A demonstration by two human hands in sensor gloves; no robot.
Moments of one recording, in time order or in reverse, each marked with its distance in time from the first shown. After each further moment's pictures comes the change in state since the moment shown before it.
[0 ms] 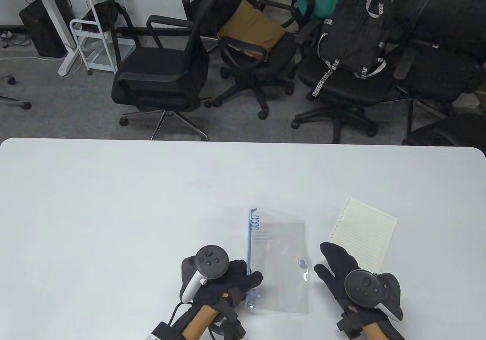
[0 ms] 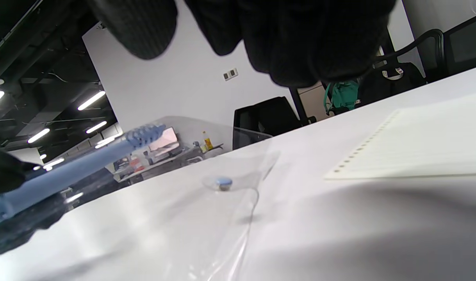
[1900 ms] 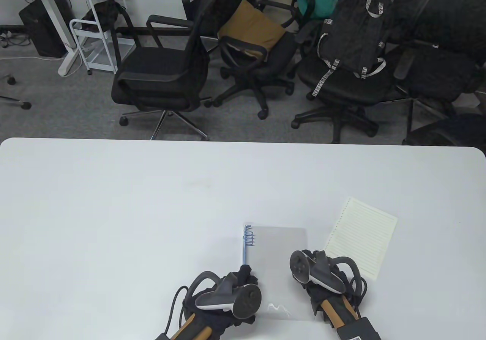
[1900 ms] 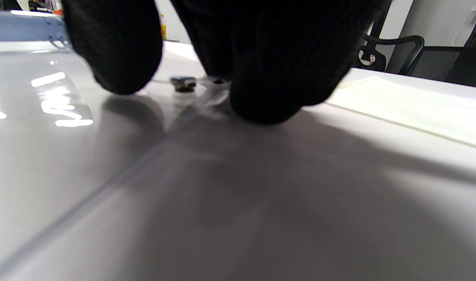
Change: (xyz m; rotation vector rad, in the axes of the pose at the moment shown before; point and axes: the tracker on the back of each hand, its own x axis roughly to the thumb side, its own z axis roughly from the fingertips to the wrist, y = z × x) left_hand 0.027 -0.034 0.022 -0.211 -0.315 -0.952; right_hand 0.038 0.074 -0.055 0.304 0.123 0.512
